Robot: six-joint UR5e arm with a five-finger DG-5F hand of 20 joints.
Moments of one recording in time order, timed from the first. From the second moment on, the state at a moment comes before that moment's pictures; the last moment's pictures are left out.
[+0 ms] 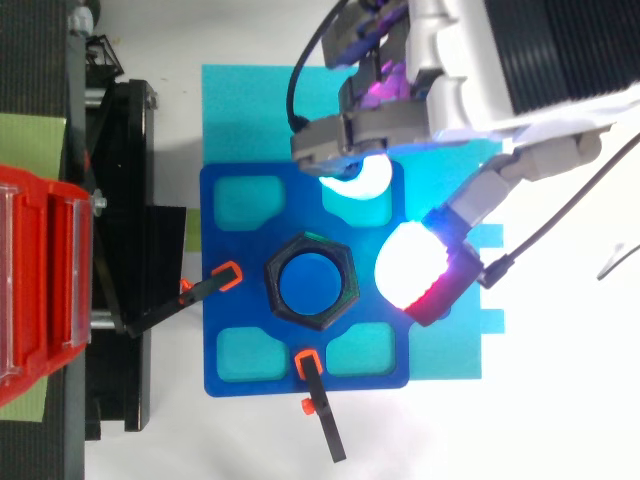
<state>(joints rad) -0.05 -2.24 -1.02 -3.08 -1.97 -1.47</state>
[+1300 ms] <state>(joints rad) 0.02 -2.24 -1.07 -2.99 -1.94 -1.45</state>
